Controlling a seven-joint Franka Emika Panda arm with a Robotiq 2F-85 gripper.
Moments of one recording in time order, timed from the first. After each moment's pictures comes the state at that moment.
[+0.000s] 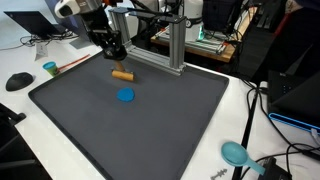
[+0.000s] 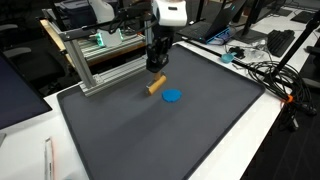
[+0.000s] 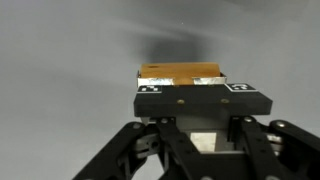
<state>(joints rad) -0.11 0.36 -0.01 -1.80 -0.03 2.03 -0.32</state>
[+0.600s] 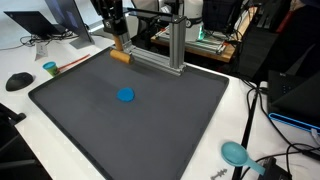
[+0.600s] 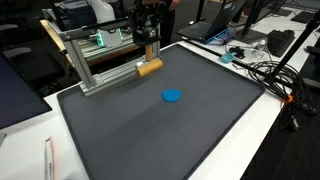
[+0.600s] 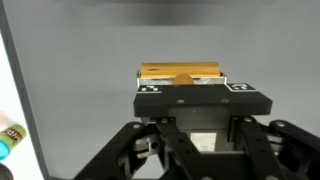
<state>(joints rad) -0.11 0.04 -0.04 -2.06 -0.02 2.11 -0.13</state>
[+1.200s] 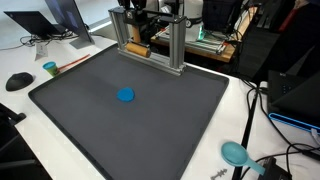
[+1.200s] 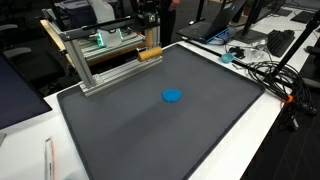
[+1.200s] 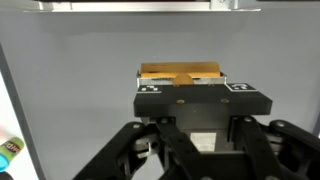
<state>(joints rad) -0.05 -0.21 -0.01 -2.31 -0.04 2.15 -0.01</state>
